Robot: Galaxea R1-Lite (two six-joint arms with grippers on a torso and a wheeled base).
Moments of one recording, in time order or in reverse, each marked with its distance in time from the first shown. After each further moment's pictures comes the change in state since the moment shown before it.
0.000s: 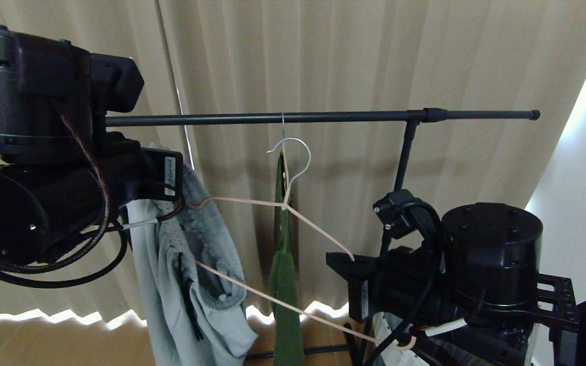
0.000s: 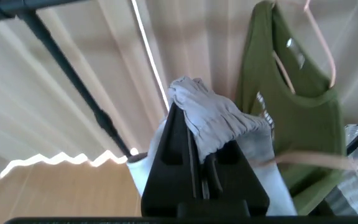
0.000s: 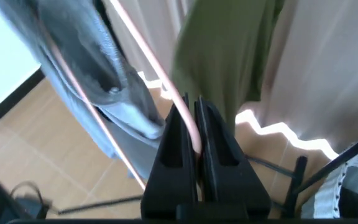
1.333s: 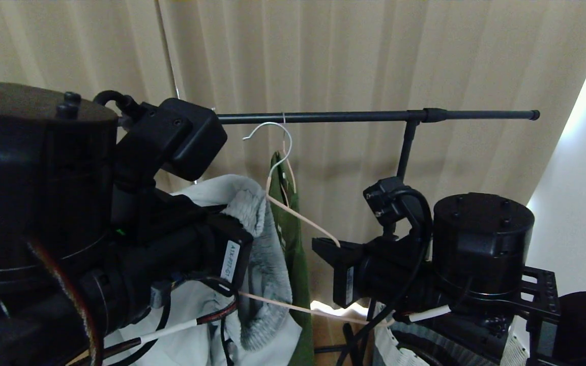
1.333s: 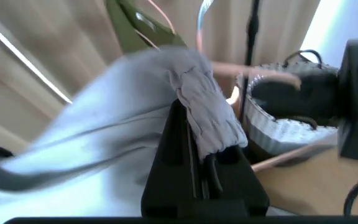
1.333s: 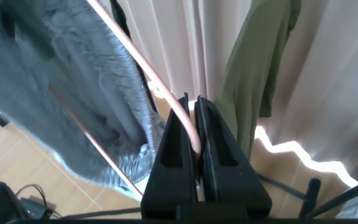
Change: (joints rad) left arm -0.334 -0.050 0.113 -0.003 -0.165 -0.005; right arm 0.004 0.044 -0.040 -0.103 0.011 -0.013
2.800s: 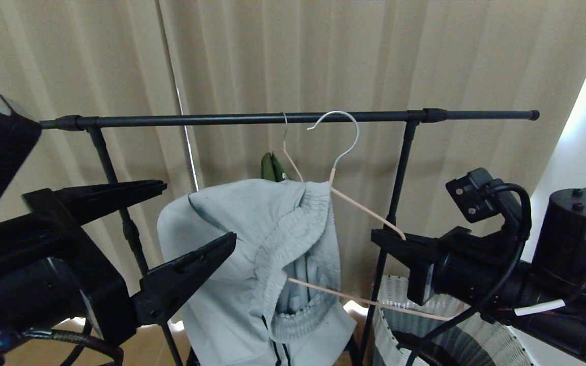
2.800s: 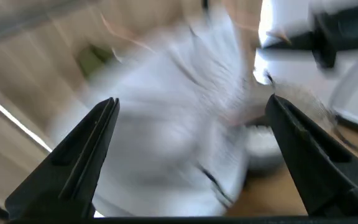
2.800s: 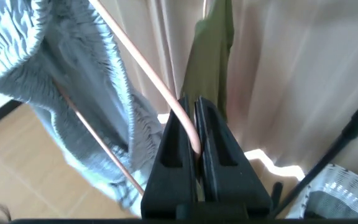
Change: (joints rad) left arm 0.064 -0.281 0.241 -0.210 -0.233 0.175; right arm -0.149 -0.215 0.180 0.000 0.086 -0.108
